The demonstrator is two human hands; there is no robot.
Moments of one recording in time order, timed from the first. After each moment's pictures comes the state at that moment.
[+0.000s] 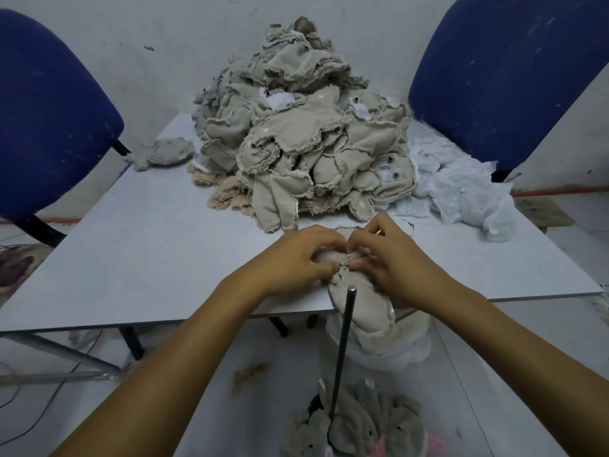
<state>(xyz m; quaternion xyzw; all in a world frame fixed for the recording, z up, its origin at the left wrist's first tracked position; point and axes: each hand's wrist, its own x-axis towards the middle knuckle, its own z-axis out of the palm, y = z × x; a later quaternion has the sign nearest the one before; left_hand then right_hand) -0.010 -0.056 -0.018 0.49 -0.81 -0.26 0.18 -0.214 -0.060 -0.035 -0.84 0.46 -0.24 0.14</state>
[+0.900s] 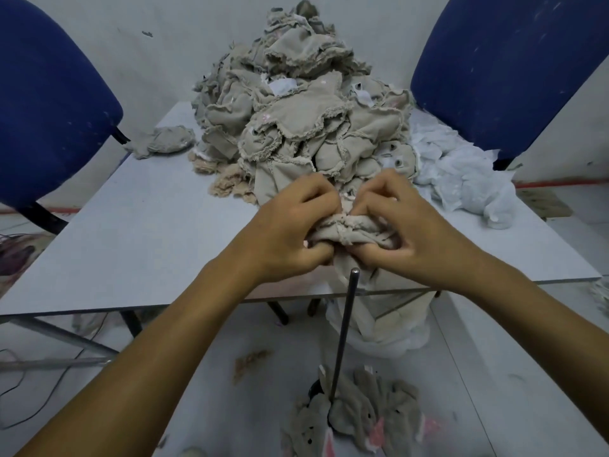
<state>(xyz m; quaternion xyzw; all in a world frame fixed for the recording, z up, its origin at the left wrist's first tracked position) -0.003 -0.029 0.018 0.34 -0.88 -0.02 0.33 -0.216 -0.034 0.017 -0.87 0.34 -0.30 0.16</state>
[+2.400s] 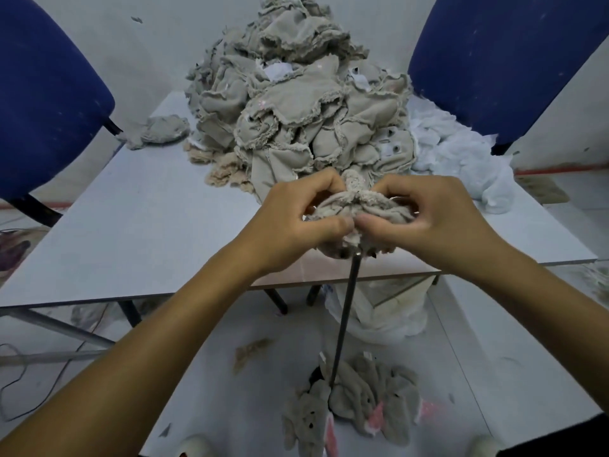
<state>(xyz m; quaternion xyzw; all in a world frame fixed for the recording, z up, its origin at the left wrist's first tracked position) -0.012 -0.018 0.019 0.37 -0.78 -0.31 0.40 -0.220 -0.016 0.029 -0.82 0.40 -0.37 0.16</state>
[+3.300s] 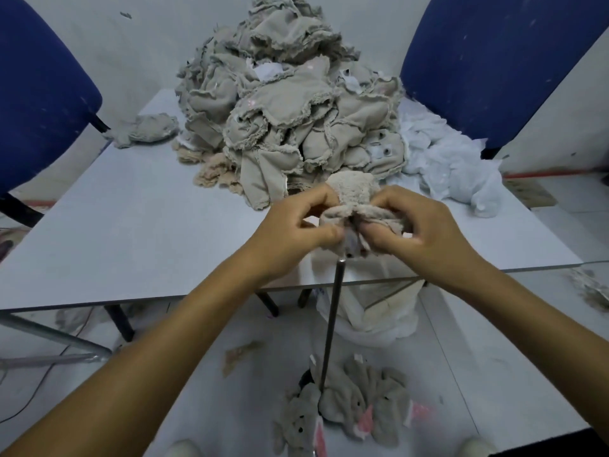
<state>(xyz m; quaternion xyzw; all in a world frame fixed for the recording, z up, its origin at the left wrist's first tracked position) -0.024 -0.031 -0.006 0.37 -0.74 -0.40 0.41 -0.234 -0.026 -0.001 -0.81 0.41 -0.39 0.18</state>
